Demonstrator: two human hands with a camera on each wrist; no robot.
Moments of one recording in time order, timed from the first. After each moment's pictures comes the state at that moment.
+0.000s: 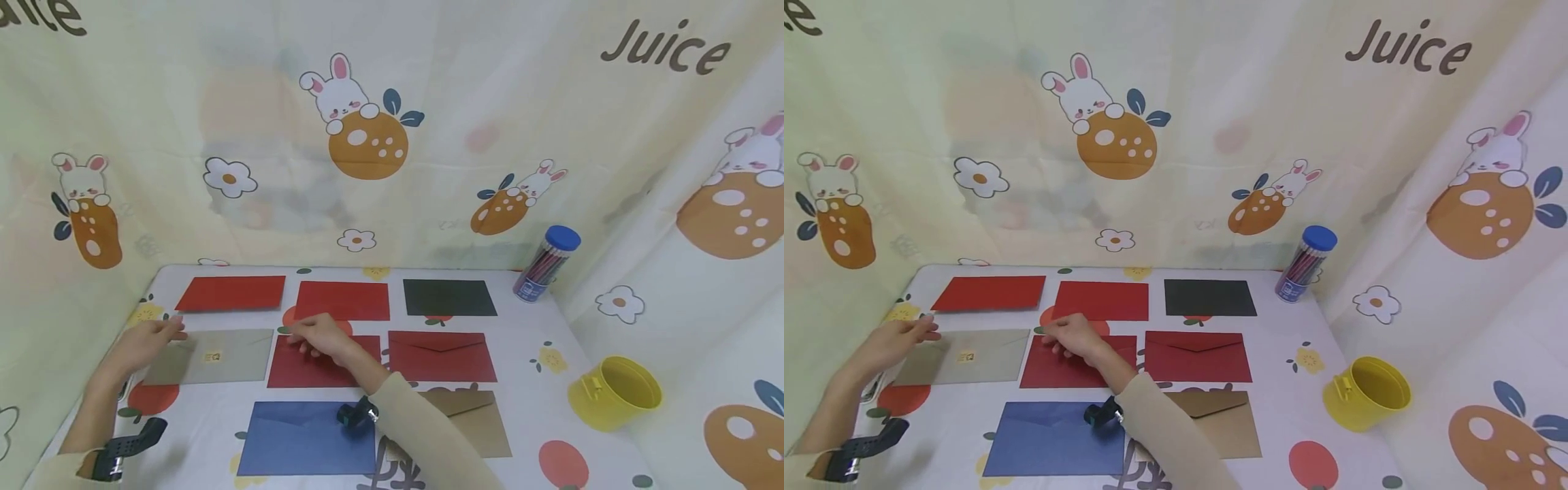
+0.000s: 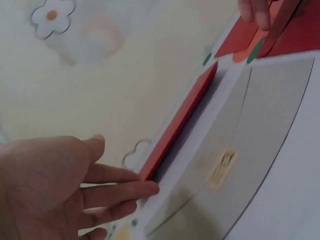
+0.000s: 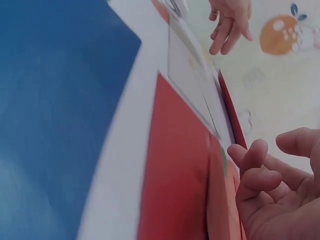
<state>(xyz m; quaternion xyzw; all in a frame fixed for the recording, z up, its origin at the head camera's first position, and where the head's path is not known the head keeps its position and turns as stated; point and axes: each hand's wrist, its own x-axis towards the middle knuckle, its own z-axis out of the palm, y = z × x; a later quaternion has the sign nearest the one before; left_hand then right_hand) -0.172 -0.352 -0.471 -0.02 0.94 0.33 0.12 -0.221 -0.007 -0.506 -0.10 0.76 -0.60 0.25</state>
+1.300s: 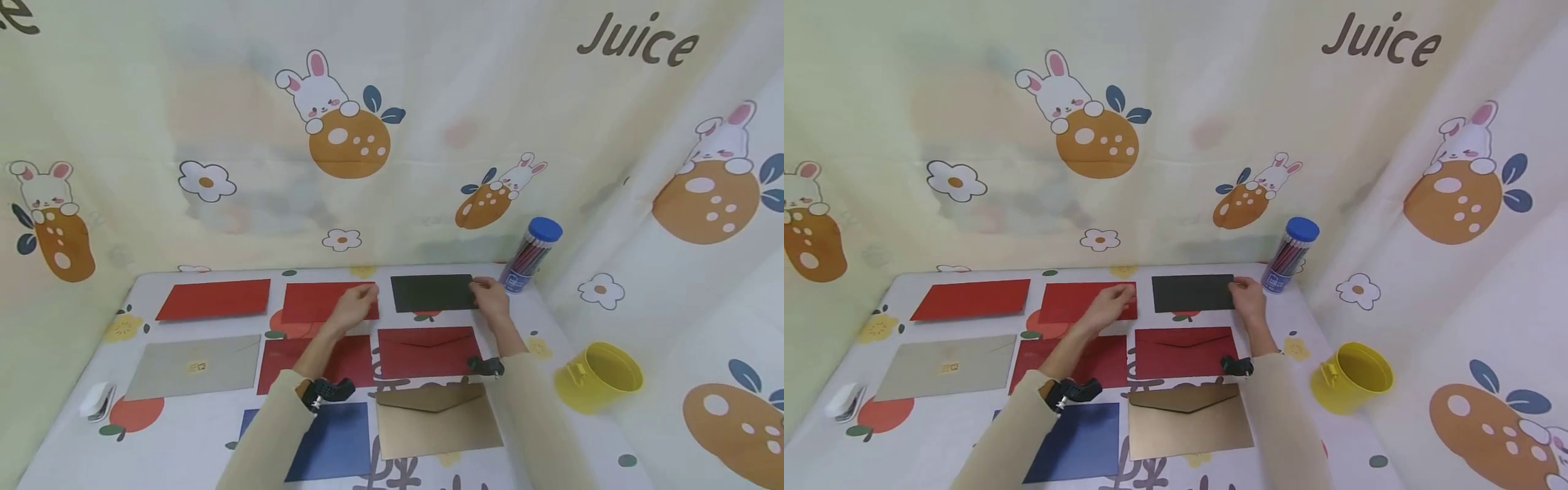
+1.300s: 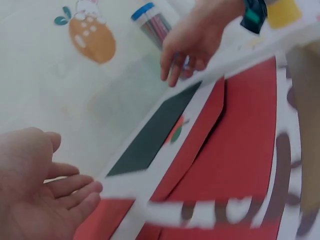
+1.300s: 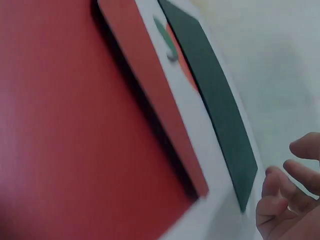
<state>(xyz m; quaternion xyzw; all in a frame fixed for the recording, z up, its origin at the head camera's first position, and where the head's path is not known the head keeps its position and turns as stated) -0.271 -0.007 -0.507 0.08 0.81 0.57 0.14 -0.282 0.328 -0.512 0.17 0.85 -0.49 -0.04</state>
